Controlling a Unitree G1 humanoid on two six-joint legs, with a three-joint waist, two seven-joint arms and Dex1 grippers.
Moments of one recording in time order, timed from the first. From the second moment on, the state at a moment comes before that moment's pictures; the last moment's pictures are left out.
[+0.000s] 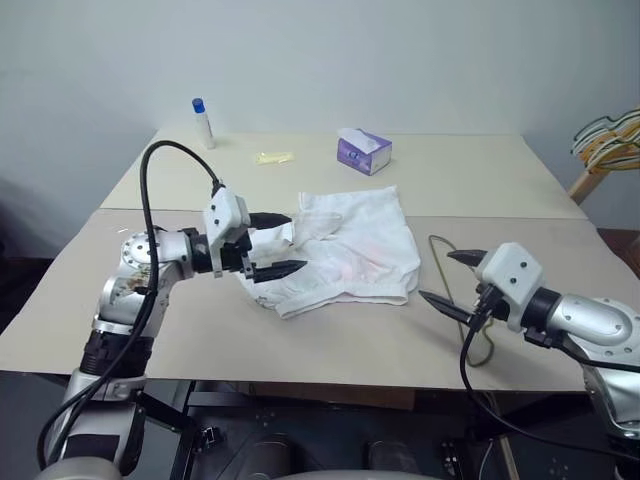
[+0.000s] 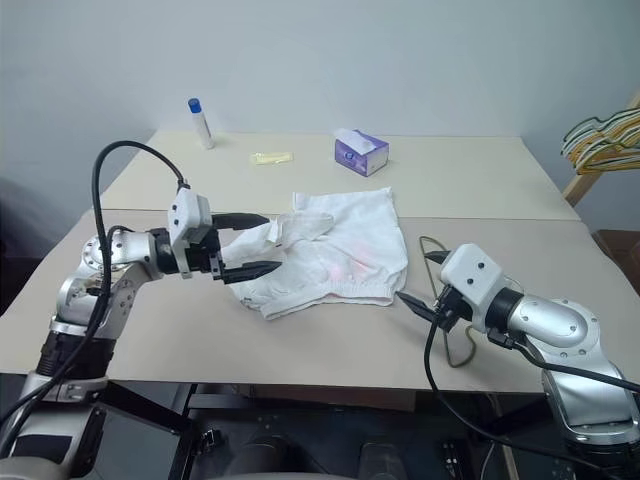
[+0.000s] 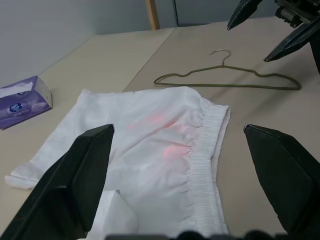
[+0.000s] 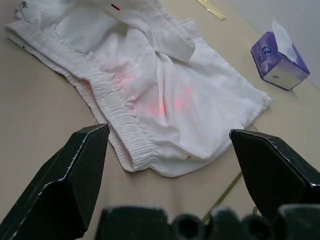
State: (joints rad) left arm -0.50 0.60 -0.03 -0.02 -0.38 0.32 -1.11; right arm -0.01 -0.78 -0.17 -0.50 0.25 0.44 0.78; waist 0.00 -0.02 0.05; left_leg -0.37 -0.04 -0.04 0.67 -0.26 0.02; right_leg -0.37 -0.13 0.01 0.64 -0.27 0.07
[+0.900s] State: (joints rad) left arm -0.51 0.59 -0.03 -0.02 -0.41 0.33 -1.16; right arm -0.57 -0.47 0.60 0.05 -0.39 0.33 0.72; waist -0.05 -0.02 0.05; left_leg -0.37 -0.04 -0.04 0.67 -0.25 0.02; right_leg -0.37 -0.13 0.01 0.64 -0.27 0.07
